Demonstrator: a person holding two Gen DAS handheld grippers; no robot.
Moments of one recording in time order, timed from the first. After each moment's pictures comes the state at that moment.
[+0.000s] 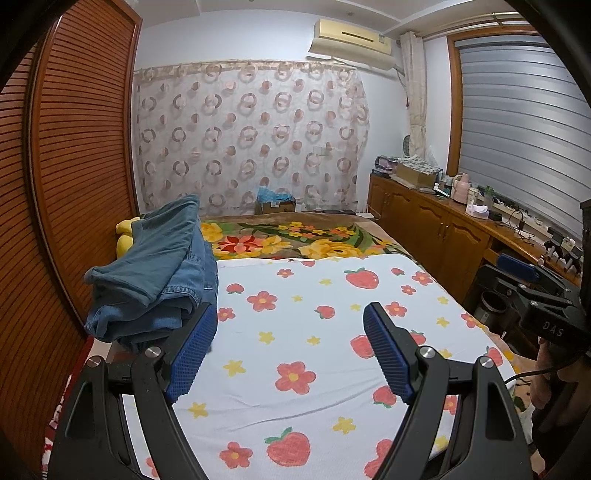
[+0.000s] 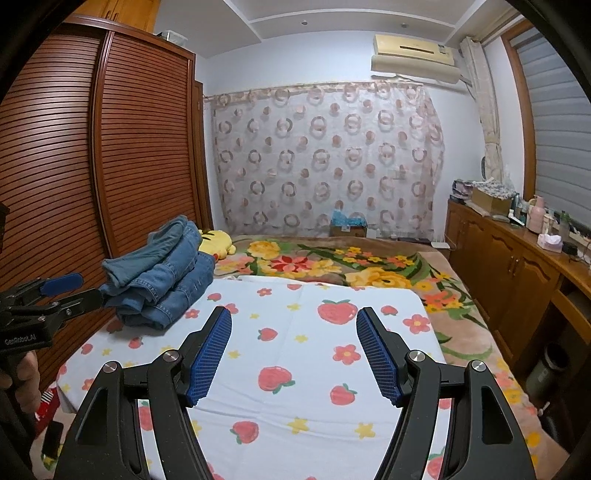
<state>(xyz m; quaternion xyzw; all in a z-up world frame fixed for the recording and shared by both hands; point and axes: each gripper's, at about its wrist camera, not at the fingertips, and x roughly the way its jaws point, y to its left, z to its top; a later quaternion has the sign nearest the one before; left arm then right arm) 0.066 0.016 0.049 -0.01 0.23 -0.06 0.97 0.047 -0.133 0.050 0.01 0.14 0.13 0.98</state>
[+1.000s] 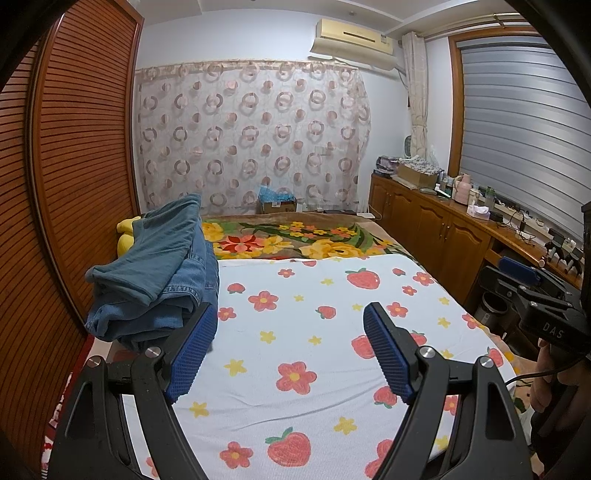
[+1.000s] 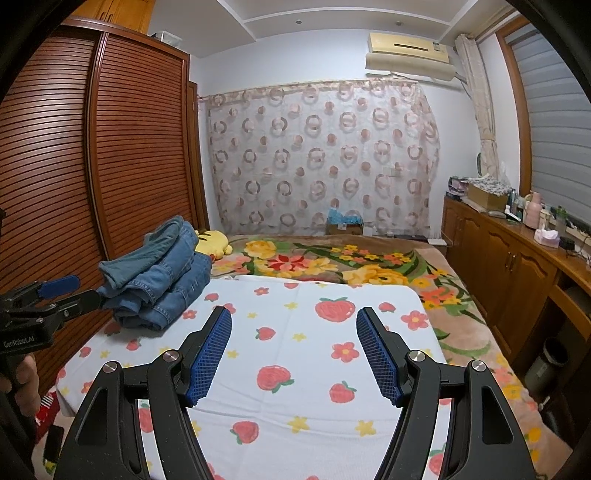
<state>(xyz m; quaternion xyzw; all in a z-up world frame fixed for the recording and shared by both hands) 0.068 0.020 0.048 -0.01 0.23 -0.06 0.97 0.048 -0.138 0.050 0.01 0.15 0.13 0.98</state>
